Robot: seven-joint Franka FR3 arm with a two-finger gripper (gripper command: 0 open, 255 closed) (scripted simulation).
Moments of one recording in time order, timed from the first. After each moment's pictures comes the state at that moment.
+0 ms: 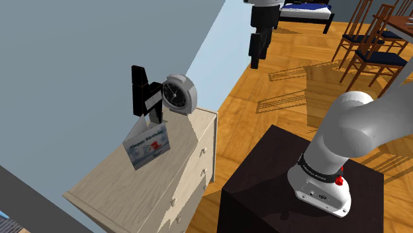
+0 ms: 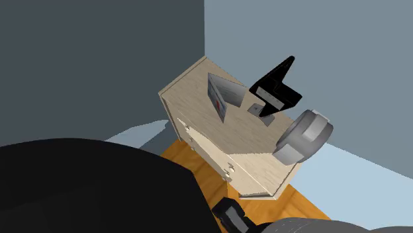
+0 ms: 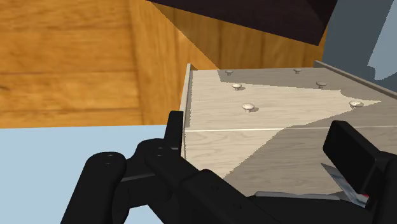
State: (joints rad) arm 0.02 -0.75 0.02 -2.32 0.00 1.51 -0.13
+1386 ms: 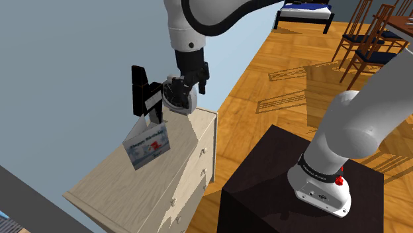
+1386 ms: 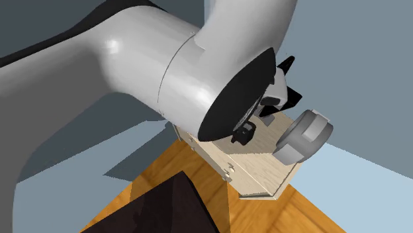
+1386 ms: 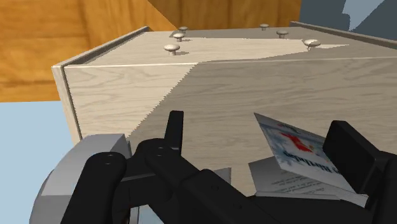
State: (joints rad) arm 0.11 -0.30 0.36 -2.17 0.11 1.84 0.26
